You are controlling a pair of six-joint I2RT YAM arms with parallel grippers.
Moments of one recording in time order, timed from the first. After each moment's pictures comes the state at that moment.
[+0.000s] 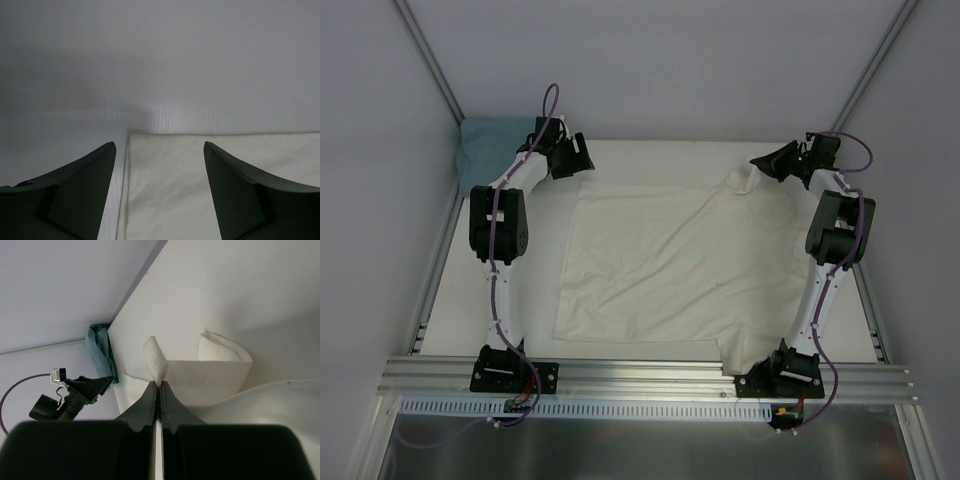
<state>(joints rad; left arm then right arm) -0.11 2.25 1.81 -0.31 0.19 -0.38 -0.22 2.36 1.82 -0.07 -0.78 0.90</state>
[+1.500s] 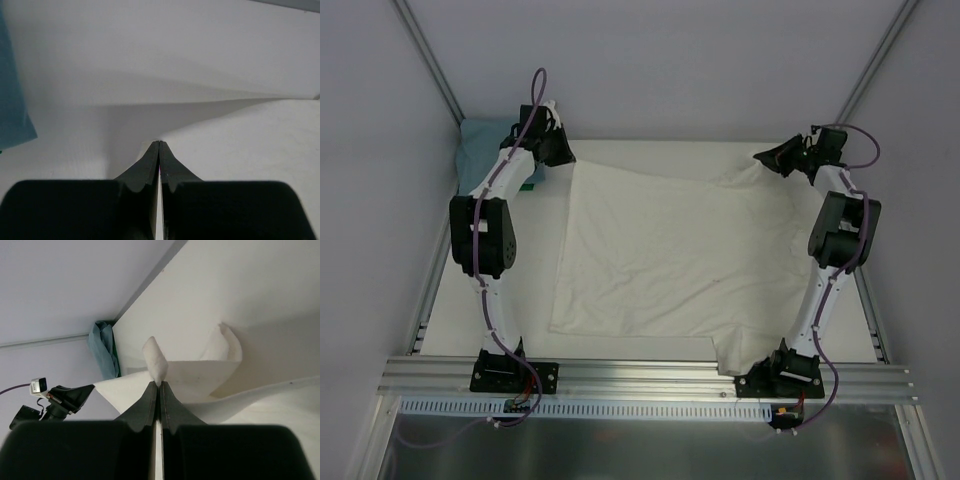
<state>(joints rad) -0.08 2.12 1.81 -0.41 0.23 -0.32 -0.23 2.31 1.82 -0.11 -0.79 0.88</state>
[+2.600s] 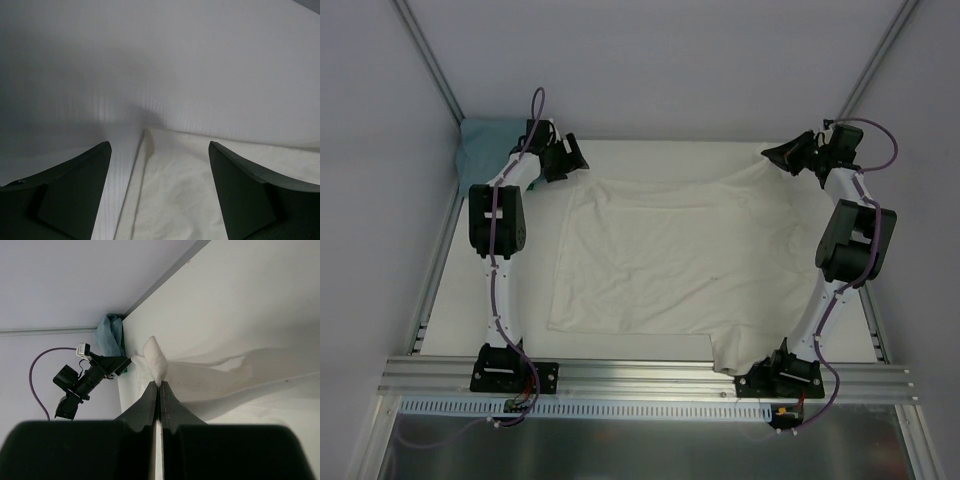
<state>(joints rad) -0.05 2.38 1.93 -0.37 0.28 -0.43 -0.26 2.10 1.65 -0.09 -0.81 0.84</state>
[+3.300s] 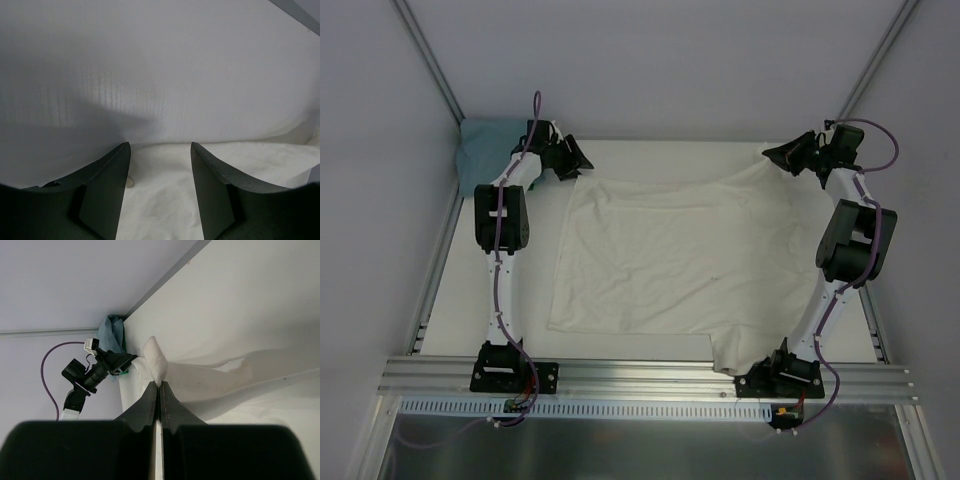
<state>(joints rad) -0.03 2.52 2.10 -0.39 0.48 -0.55 -0.26 2.10 1.65 -0.09 -0.82 0.85</state>
